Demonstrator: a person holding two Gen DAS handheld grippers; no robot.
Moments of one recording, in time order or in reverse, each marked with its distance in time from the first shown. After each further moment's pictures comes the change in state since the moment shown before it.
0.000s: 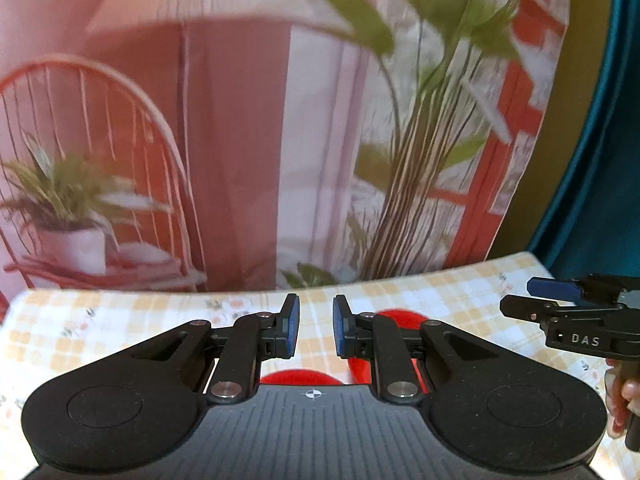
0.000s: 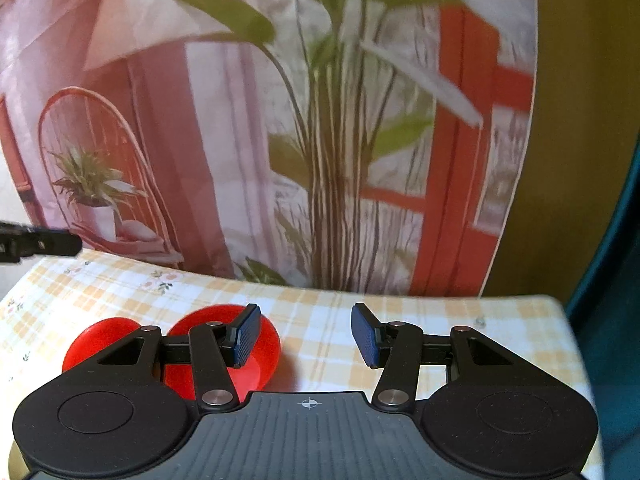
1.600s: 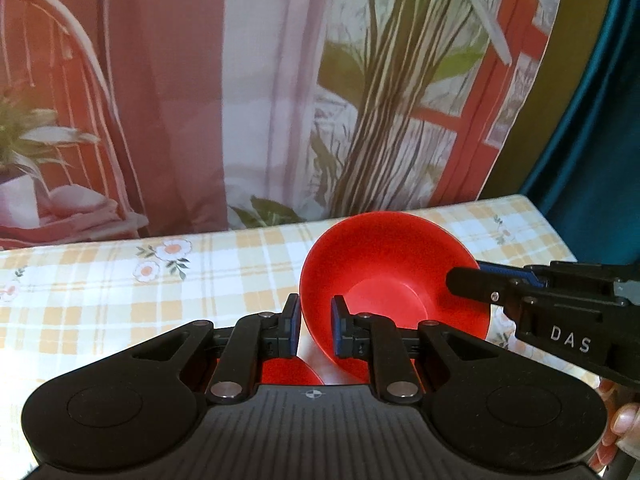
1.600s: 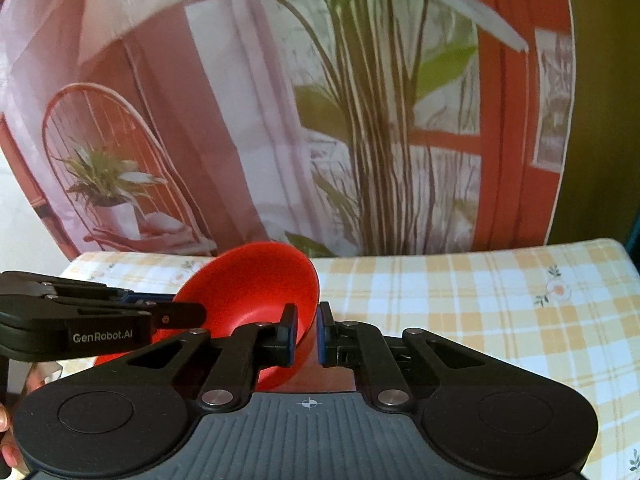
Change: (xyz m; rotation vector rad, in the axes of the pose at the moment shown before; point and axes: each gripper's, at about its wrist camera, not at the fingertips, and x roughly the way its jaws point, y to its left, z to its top) left arm 0.070 -0.012 -0.022 0.017 0.129 -0.088; right arm 0.034 0.027 -0.008 0.089 0.042 0.098
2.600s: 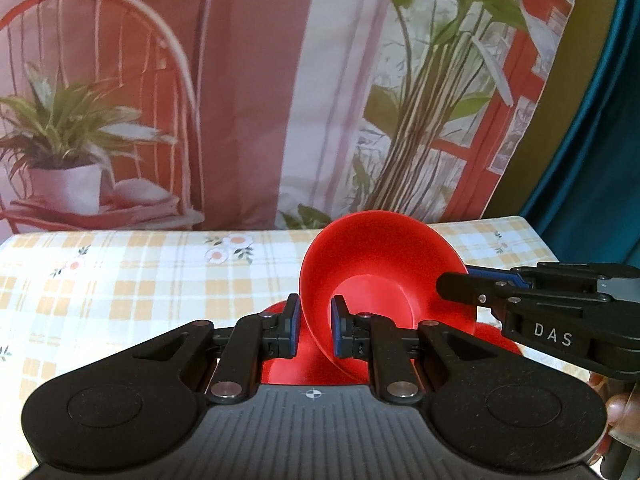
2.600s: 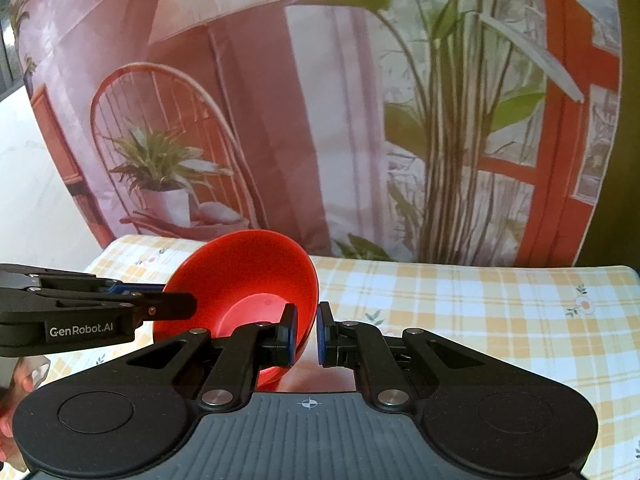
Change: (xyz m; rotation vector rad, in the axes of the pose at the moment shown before) left arm -0.076 0.043 -0.031 -0.057 -0.071 0.014; right arm -0.019 0.078 -0.005 -0.085 0.021 0.033
